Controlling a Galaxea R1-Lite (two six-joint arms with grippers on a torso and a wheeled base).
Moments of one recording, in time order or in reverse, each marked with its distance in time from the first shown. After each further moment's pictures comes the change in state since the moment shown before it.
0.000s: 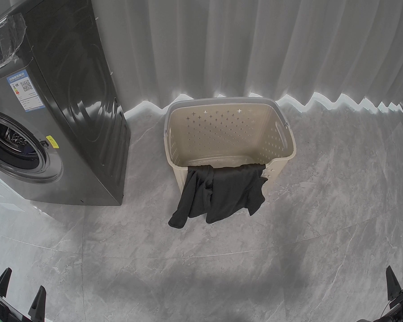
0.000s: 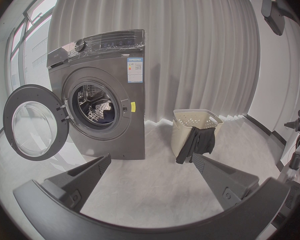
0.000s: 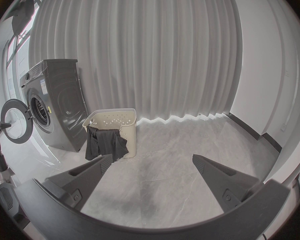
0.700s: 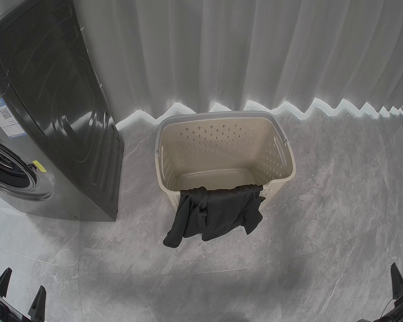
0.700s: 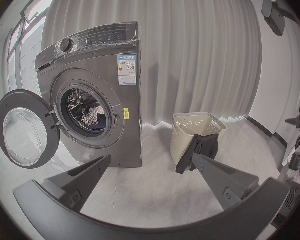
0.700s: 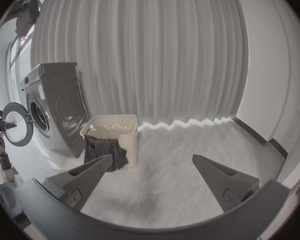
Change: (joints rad) left arm 0.000 0.000 0.000 0.000 0.000 -0.003; right arm 0.001 0.001 -0.039 -0.015 0.056 -0.011
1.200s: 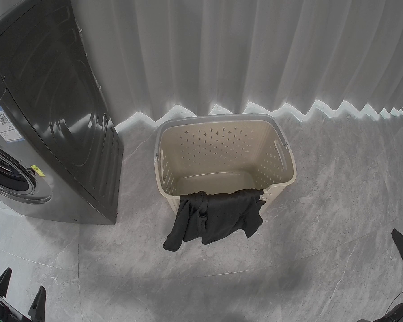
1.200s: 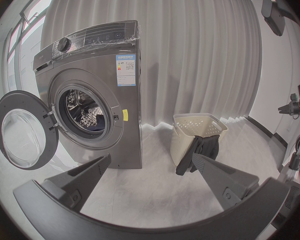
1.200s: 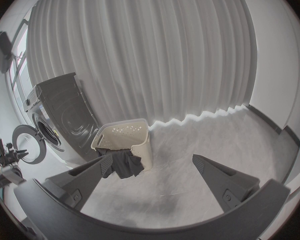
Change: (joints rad) left arm -0.001 0.000 0.000 0.000 0.000 0.000; right arm 0.038 0.451 -0.173 -0.149 0.092 0.131
